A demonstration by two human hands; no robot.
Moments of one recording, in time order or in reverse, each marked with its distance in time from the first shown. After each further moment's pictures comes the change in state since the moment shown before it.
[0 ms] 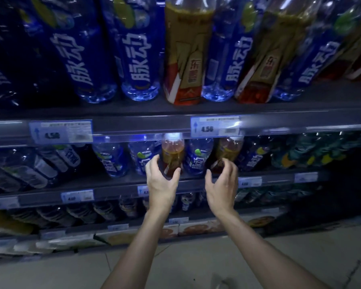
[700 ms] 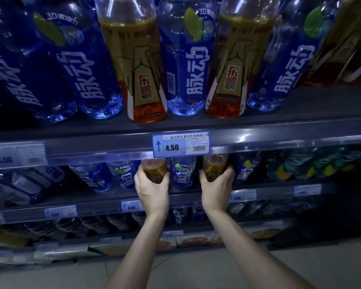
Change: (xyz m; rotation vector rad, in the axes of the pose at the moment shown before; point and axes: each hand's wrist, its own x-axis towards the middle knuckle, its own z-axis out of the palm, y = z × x) left_hand 0.018 0.008 0.053 0.043 0.250 -0.195; right_hand 0.050 0.026 0.018 0.251 0.030 0.289
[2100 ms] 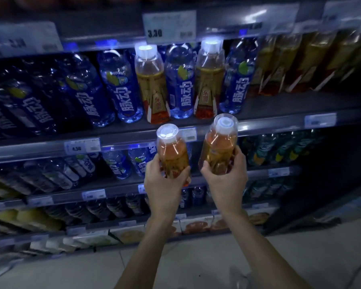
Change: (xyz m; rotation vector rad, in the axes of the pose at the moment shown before) left_hand -0.101 0.131 -0.135 -0.099 -0.147 0.312; right_hand -0.076 -0.120 -0.179 0.300 -0.016 -0.345
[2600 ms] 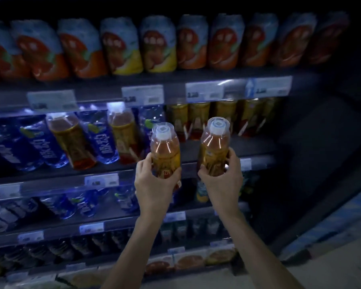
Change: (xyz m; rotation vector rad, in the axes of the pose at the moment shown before) left_hand 0.000 0.159 0.163 0.057 0.035 0.118; right_hand 0.175 0.039 -0.154 -0.046 0.051 -0.014
